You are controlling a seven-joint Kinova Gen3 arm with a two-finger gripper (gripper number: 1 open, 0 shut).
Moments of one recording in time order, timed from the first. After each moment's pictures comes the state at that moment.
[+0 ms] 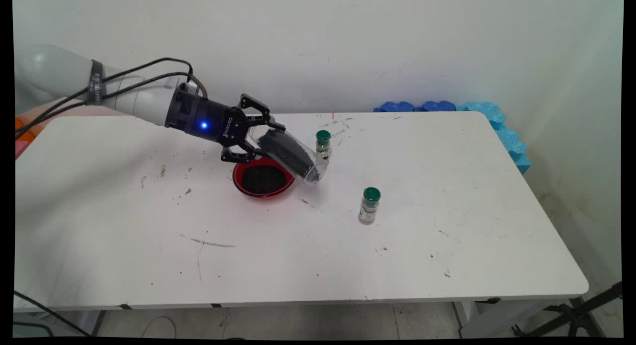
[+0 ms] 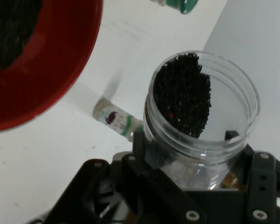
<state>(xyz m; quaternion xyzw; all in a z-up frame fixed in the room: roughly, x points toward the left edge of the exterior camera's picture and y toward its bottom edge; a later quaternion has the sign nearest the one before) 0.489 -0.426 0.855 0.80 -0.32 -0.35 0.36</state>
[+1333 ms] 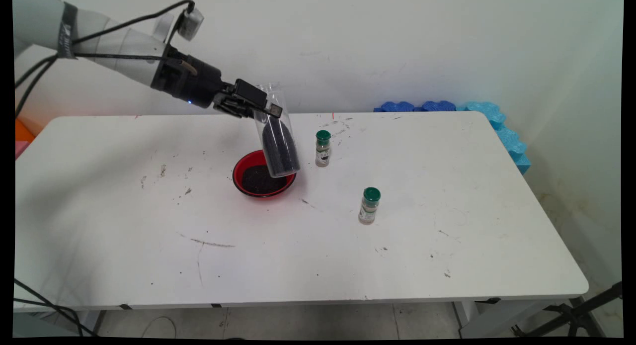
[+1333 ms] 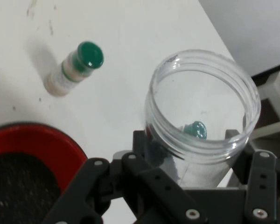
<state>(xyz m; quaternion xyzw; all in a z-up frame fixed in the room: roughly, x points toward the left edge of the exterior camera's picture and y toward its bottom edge) 0.472 -0.427 0.946 0.57 -0.69 -0.09 0.44</state>
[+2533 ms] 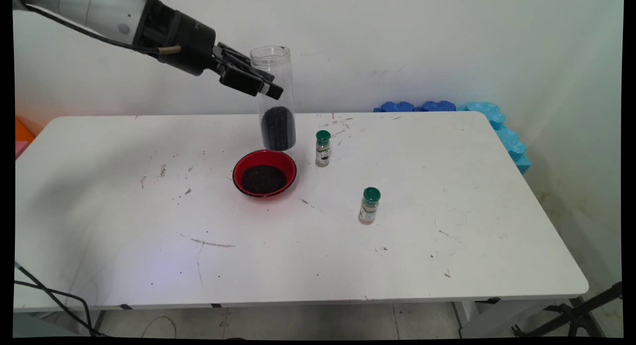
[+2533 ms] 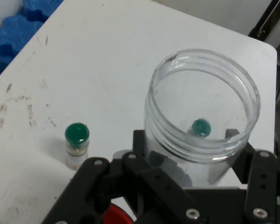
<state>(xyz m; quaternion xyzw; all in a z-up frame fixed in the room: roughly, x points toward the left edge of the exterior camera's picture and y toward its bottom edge) 0.442 -0.399 1.026 0.34 -0.83 0.07 0.44</state>
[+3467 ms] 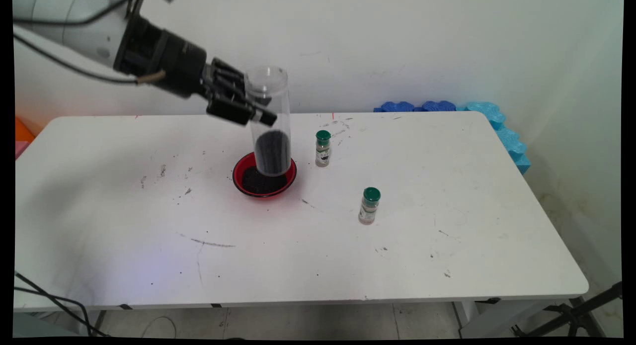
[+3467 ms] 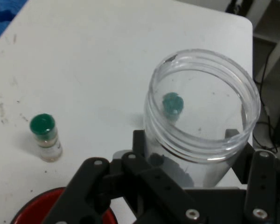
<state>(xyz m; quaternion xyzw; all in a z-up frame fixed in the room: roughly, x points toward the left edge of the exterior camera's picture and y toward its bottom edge) 0.428 -0.352 1.017 0.29 -0.85 0.08 0.43</state>
